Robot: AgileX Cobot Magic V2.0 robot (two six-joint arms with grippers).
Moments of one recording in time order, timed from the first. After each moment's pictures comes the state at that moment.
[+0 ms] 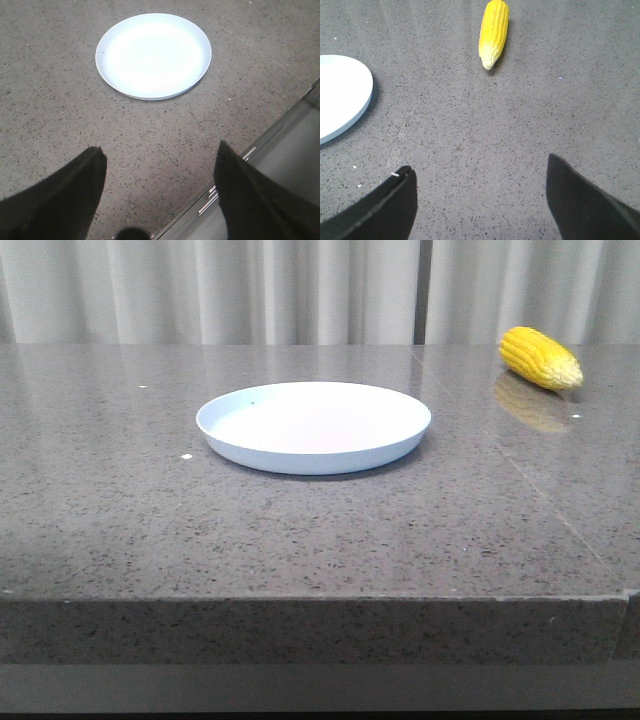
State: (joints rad) left arm -0.71 0.75 -0.92 0.05 0.87 0.02; right arm 0.01 0.51 -0.61 0.08 0.61 -0.03
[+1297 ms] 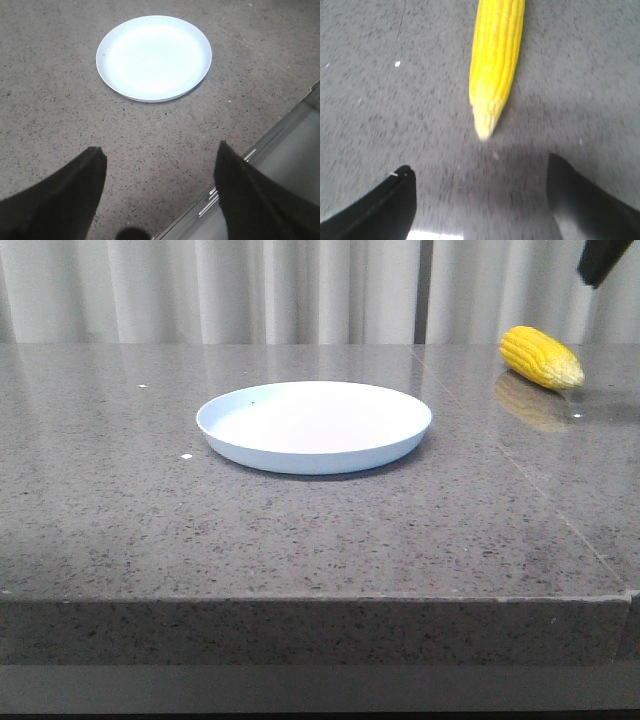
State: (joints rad) left arm -0.71 0.75 -0.92 0.05 0.86 0.02; right arm 0.01 1.62 -1.50 0.05 0.80 -0.03
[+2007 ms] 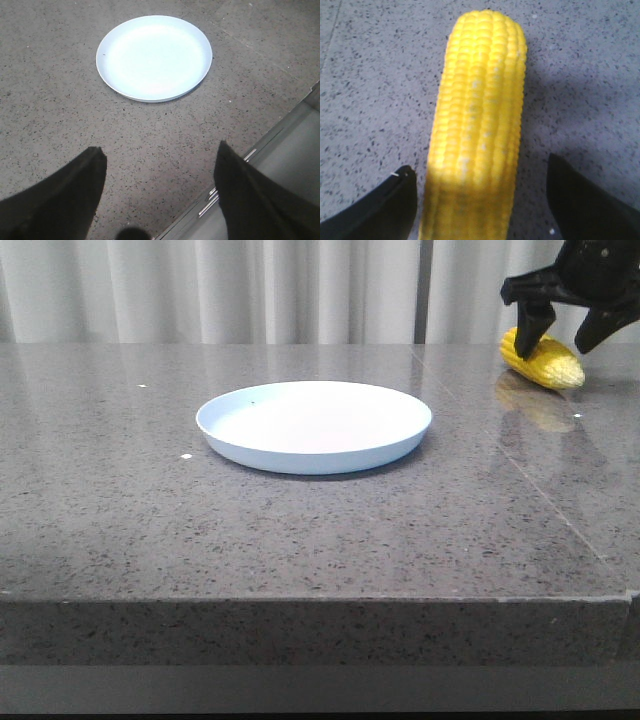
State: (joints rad) left arm -0.71 0.75 -0.92 0.05 0.86 0.02; right arm 0.00 2.09 -1.87 0.04 0.72 -0.03
